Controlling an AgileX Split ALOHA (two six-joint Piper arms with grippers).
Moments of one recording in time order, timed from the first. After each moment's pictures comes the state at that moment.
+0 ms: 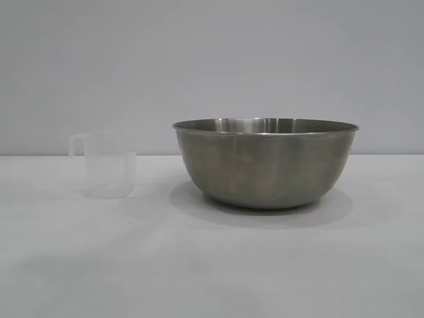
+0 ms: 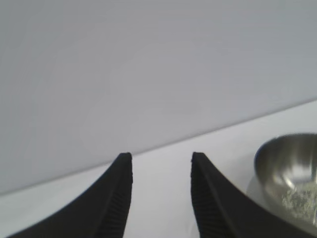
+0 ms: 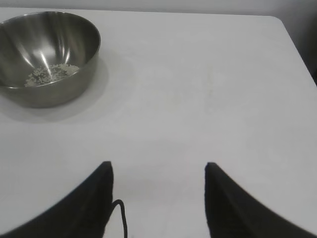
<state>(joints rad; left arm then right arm) 0.06 0.45 -0.52 -0.05 0.30 0.11 -0.02 -0.02 -0.49 0.10 1.15 -0.12</state>
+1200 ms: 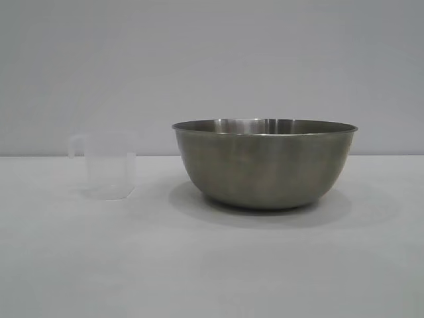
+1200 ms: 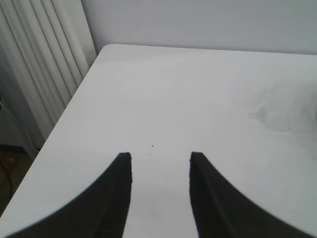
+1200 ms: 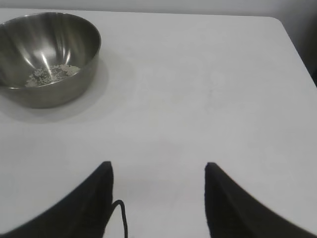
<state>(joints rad) 0.09 -0.02 -0.56 0.04 1.08 -0.04 -0.02 -0.02 -0.49 0.10 1.15 -0.12</state>
